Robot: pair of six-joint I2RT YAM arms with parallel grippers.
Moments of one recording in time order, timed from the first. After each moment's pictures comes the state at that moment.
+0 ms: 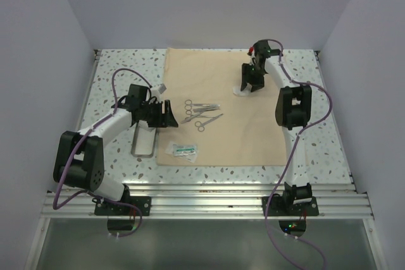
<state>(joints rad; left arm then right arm) -0.20 1.51 0.89 -0.34 0.52 -0.25 0.14 2.50 2.28 -0.99 -0.16 0.18</state>
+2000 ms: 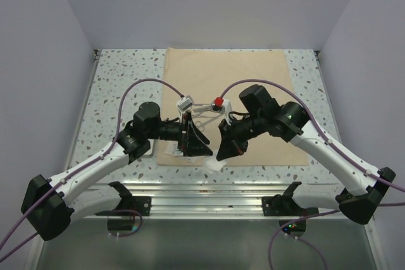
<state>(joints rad) -0.69 1.06 0.71 0.16 0.88 -0.66 0.79 1.22 1.33 -1.01 -0.70 0.12</state>
